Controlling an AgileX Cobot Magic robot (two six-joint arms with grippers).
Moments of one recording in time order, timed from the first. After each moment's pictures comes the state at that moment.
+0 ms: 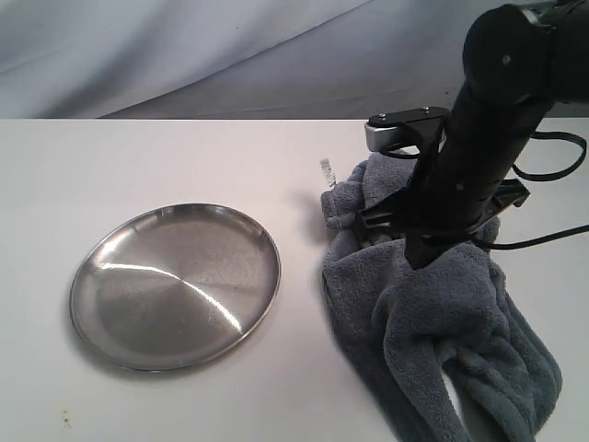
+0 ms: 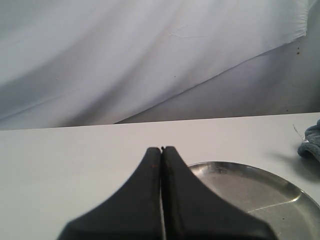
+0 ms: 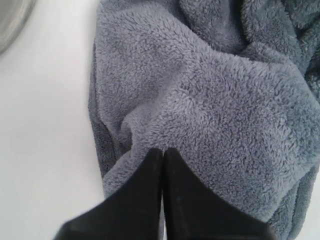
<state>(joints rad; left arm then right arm) -0.13 0.00 0.00 -0.12 0.13 0.11 0.59 1.73 -1.26 0.08 1.06 0.08</state>
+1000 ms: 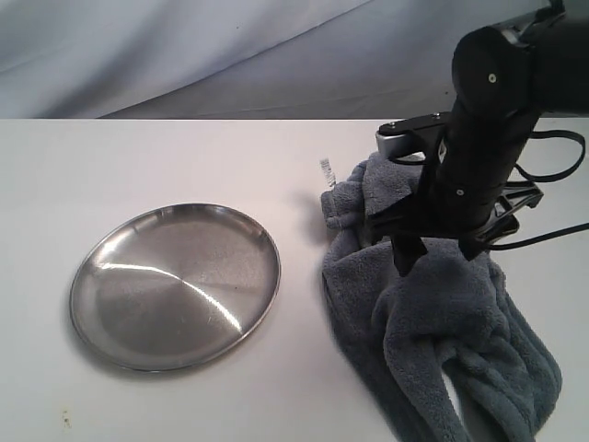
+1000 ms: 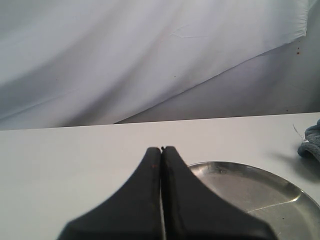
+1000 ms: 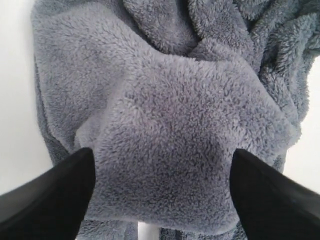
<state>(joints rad) -0.13 0.00 0.00 -0.12 0.13 0.11 0.59 1.78 -1.27 -0.05 1.06 0.21</state>
